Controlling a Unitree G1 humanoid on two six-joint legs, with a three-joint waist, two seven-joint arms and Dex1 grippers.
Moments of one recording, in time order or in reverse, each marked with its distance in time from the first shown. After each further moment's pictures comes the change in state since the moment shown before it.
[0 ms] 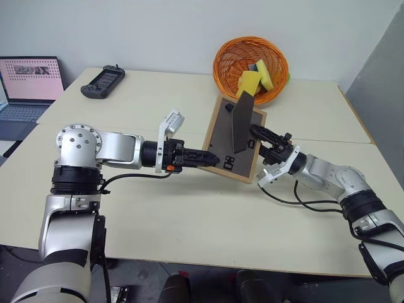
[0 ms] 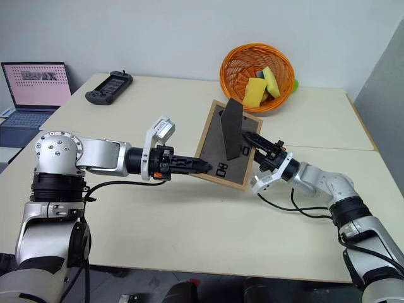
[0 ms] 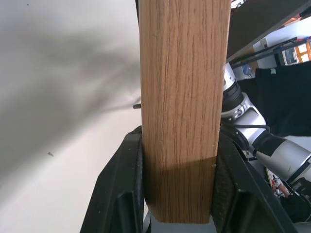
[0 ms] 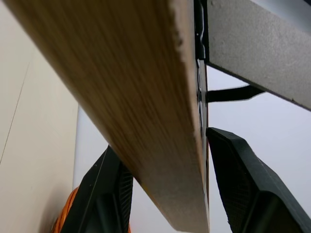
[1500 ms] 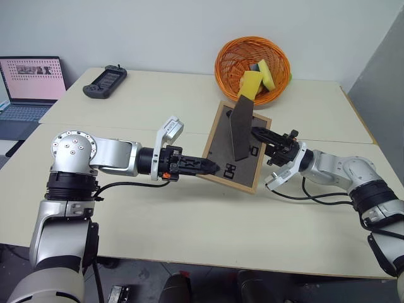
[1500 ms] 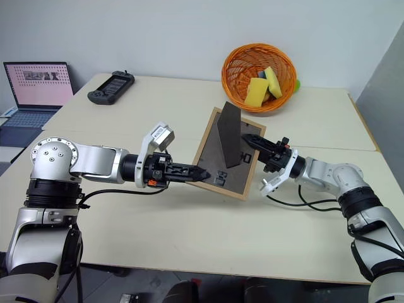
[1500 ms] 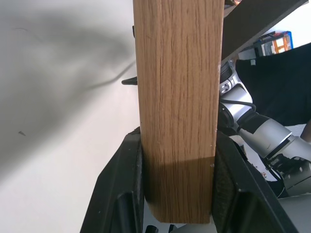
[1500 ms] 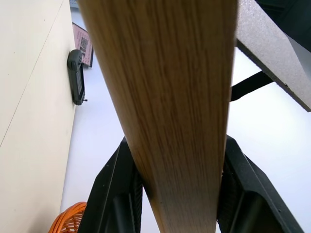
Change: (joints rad) left arm 0.053 0.035 -0.031 -0.023 -0.149 -0.001 0.031; right arm -0.054 -0.067 0.040 0.036 -0.042 -0.105 -0.114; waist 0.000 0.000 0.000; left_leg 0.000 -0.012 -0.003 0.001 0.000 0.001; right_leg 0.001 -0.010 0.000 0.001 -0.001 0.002
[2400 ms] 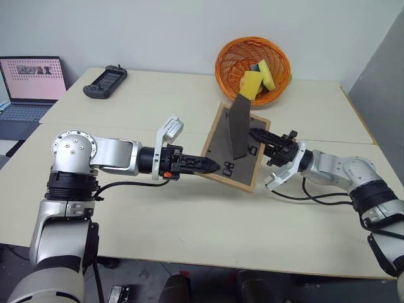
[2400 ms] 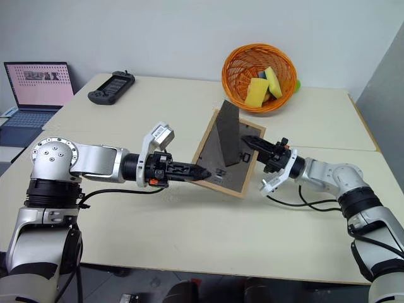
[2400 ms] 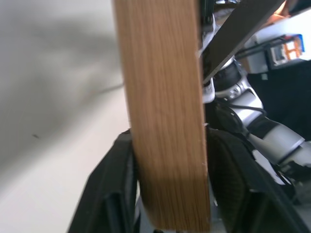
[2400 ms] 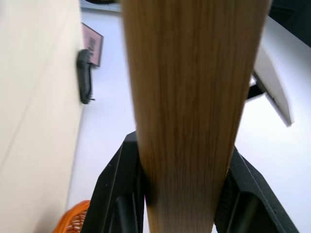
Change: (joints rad) left arm 0.000 0.000 -0.009 -0.006 0.009 -0.023 0.056; right arm 0.000 0.000 0.018 0.000 -0.020 0.008 0.025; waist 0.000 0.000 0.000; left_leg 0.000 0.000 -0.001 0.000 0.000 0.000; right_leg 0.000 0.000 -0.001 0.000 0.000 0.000
